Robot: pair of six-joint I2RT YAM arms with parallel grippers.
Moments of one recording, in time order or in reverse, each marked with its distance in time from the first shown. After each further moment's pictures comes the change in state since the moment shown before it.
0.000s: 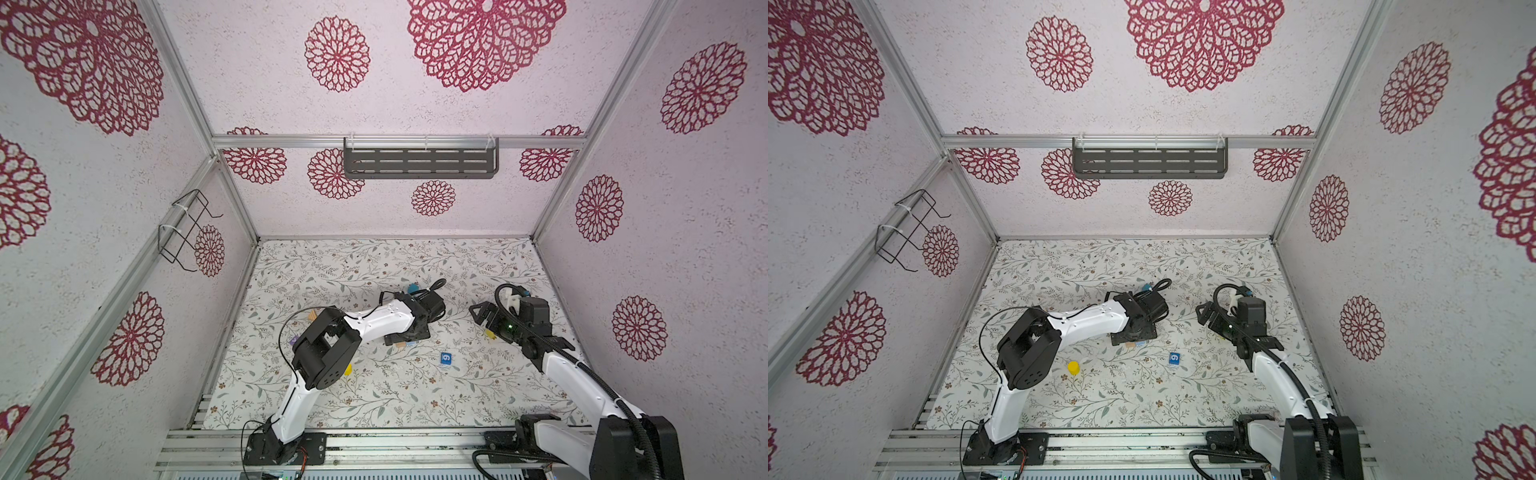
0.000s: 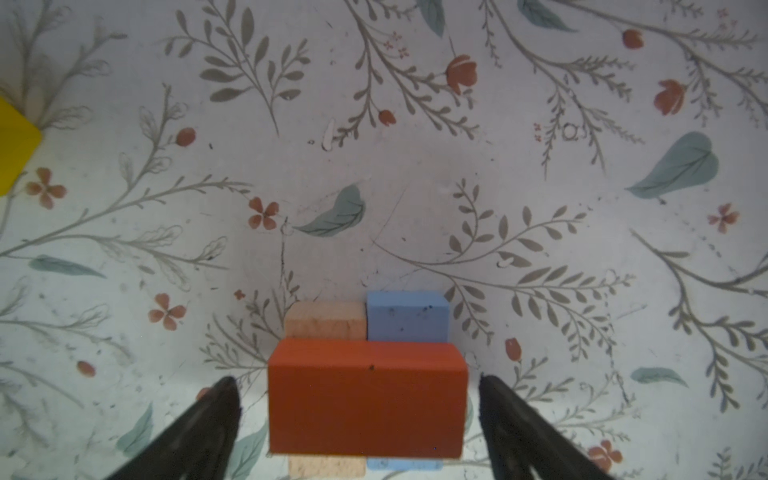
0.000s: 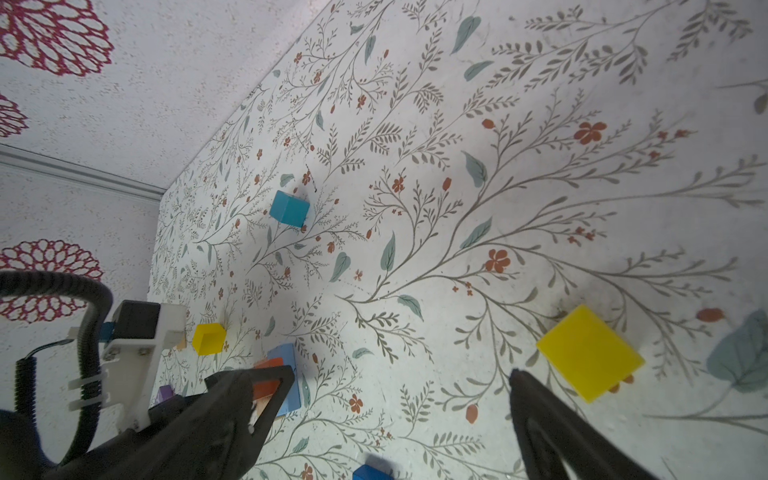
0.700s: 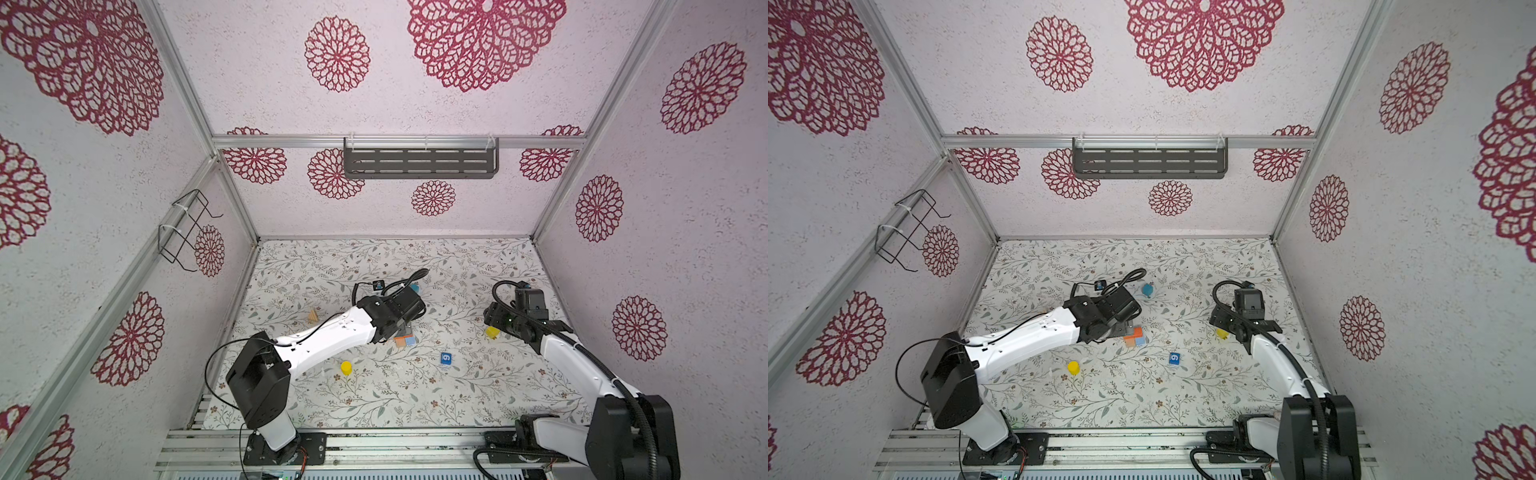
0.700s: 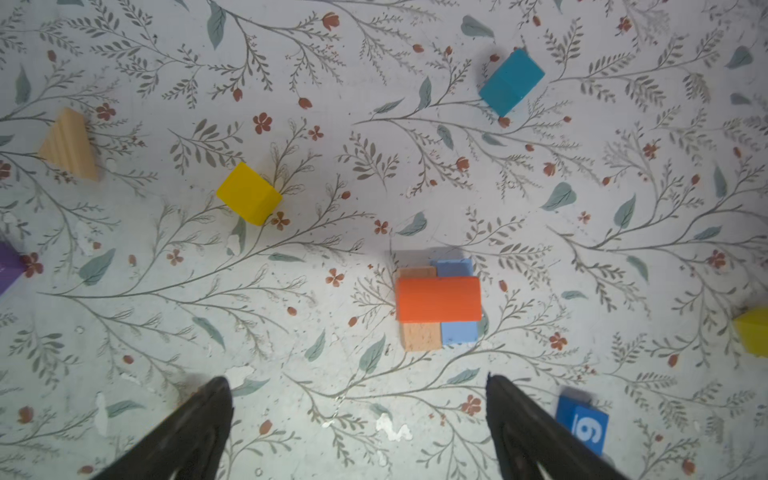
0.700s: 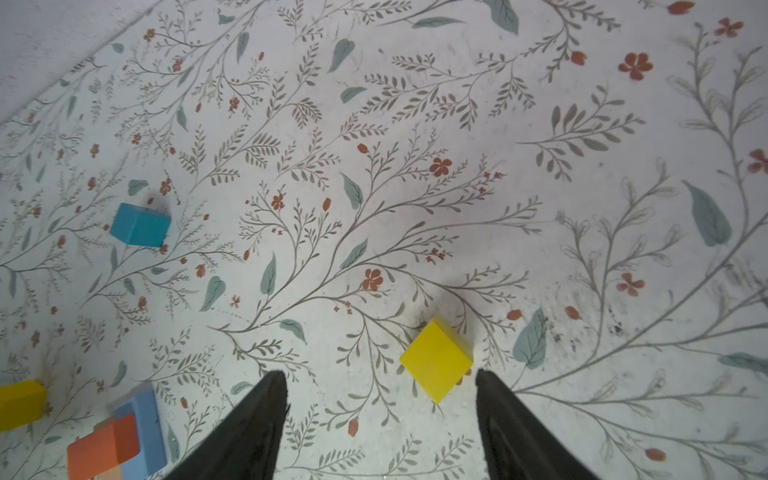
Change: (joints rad) left arm 0.000 -0.481 -0.298 -0.024 -0.135 0.113; right arm 0.008 0.137 0.164 -0.249 0.306 -0.154
